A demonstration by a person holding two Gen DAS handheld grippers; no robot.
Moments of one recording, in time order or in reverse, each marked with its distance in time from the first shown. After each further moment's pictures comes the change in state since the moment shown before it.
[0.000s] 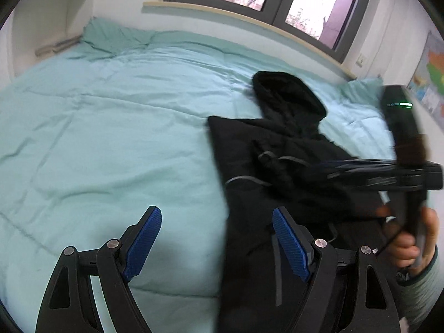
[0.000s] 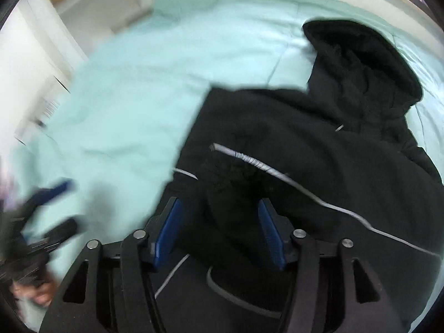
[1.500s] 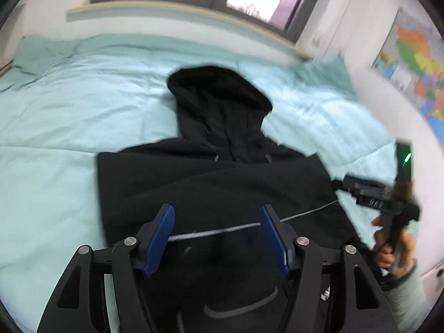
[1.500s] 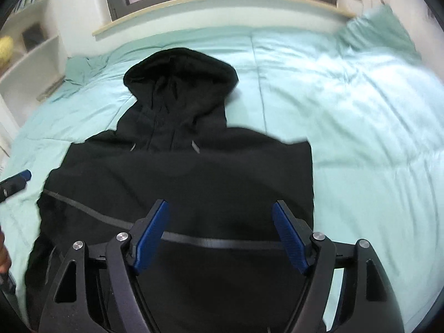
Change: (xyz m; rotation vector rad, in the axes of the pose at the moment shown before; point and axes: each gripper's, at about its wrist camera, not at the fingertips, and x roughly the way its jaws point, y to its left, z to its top) left arm 0.117 -0.142 0.059 0.157 0.092 -0.150; right arm -0.083 -0.202 -0.067 0.224 -0.206 -0.381
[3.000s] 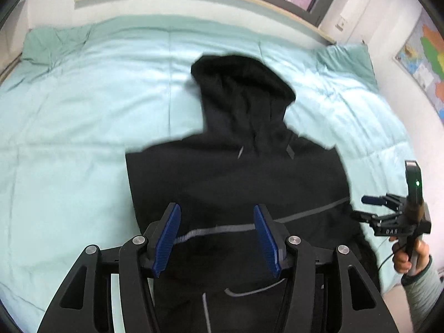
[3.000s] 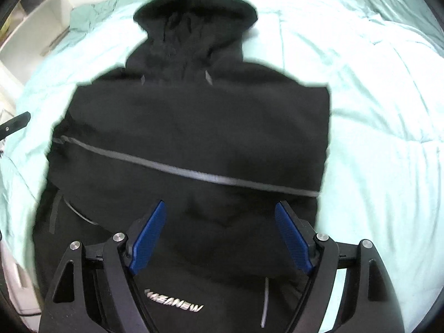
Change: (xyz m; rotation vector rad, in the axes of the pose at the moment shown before) left arm -0.051 0.029 0.061 -0.044 0.138 0.057; right arm -0.004 0.005 0.003 -0.062 0.330 0.079
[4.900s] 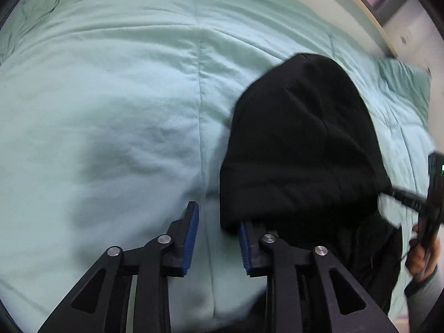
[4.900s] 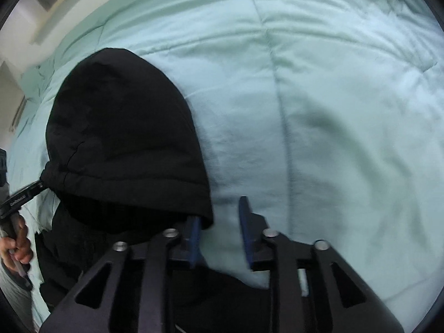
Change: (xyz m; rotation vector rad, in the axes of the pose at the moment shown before) left arm 0.248 0.096 0.166 -0.090 0.183 0.026; right arm 0.153 -0.080 0.242 0.179 -0.002 0.051
